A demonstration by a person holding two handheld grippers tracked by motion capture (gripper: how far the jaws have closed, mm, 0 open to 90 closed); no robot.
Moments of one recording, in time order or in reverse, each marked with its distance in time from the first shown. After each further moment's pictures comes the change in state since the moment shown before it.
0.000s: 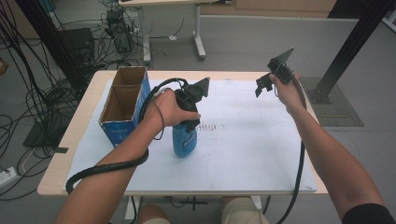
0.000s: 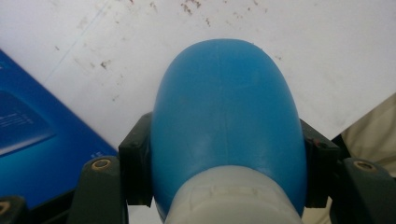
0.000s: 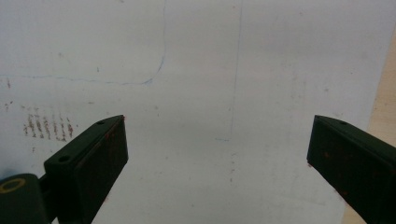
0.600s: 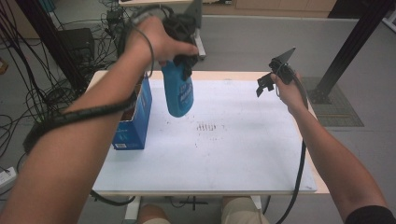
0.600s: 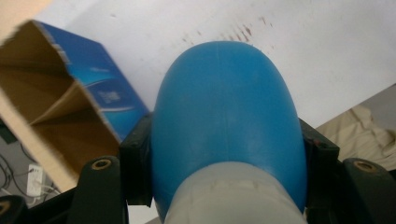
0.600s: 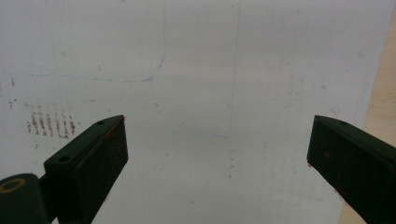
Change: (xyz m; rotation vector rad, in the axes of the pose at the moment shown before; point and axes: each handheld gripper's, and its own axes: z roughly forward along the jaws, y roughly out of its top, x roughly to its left) left arm 0.037 -0.002 -0.180 -0.088 0.028 -0.214; right arm -0.004 -0.004 -0.005 -0.004 0.007 0.001
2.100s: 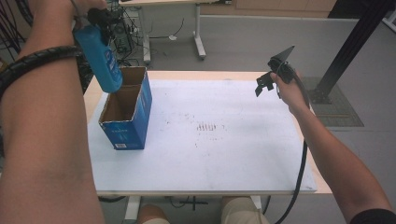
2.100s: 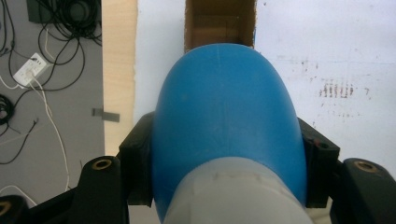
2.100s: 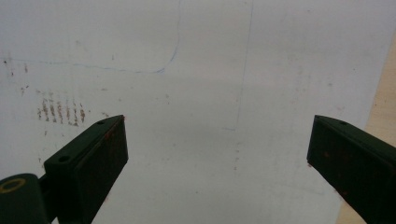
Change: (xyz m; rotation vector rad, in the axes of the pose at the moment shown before) left arm 0.153 -0.056 -0.021 0.019 0.084 -0.590; right arm 0.008 -0.005 -0.009 0.001 0.009 -0.035
